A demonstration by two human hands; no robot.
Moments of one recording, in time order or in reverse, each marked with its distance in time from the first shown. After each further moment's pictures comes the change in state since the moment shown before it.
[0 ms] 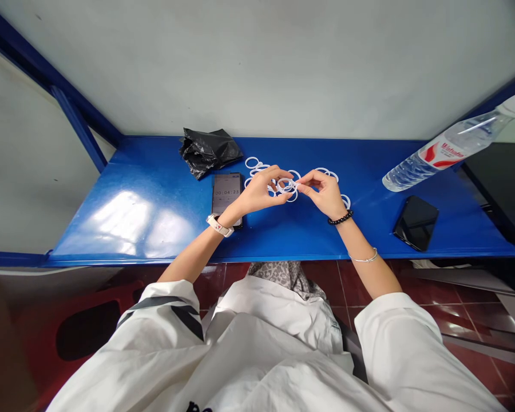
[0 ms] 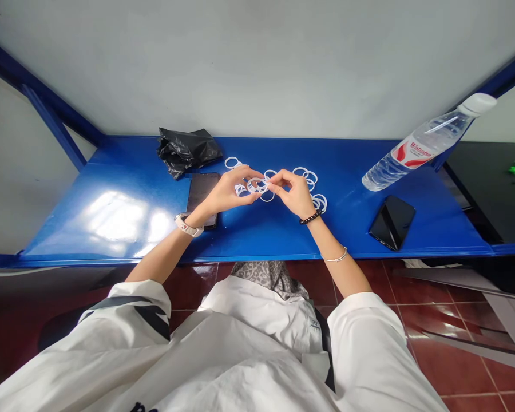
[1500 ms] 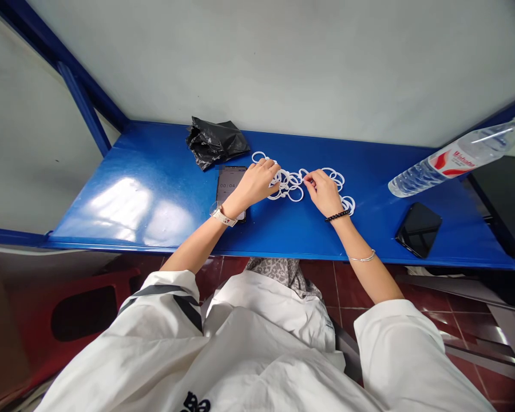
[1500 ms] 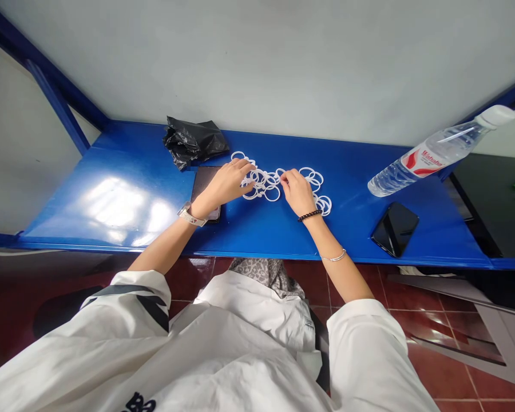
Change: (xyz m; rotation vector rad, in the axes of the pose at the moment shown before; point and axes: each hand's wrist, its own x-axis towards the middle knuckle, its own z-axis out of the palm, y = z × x) left_hand -0.002 -0.027 -0.002 0.703 -0.102 -0.101; right_hand 0.005 0.040 -0.002 -0.634 -0.027 -0.101
